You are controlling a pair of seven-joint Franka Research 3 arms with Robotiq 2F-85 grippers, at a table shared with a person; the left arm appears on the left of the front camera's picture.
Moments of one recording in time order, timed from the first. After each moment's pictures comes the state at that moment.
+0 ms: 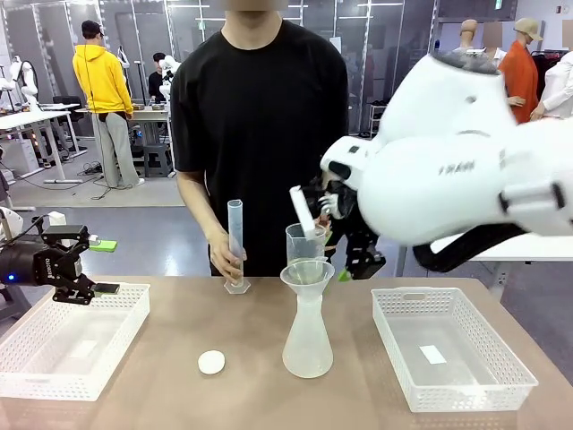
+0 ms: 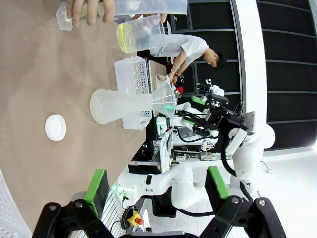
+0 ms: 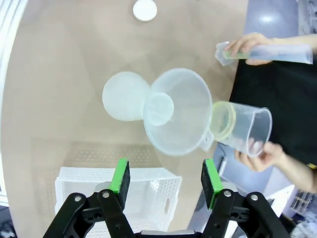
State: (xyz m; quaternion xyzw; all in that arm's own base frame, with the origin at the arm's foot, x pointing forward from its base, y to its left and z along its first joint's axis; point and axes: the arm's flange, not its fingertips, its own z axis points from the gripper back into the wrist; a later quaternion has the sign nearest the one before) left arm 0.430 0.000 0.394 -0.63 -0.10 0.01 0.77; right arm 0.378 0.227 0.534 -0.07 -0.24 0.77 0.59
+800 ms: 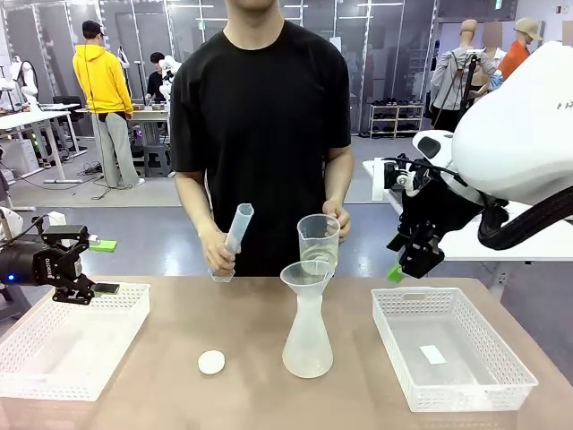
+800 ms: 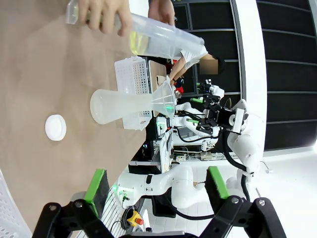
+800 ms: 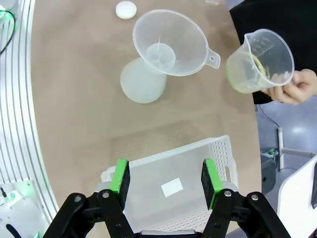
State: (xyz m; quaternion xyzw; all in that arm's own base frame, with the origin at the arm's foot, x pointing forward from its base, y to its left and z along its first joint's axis) left arm 0.430 0.000 0.394 -0.63 -0.10 0.01 0.77; right arm 0.374 0.131 0.535 0.04 -0.25 0.62 0.74
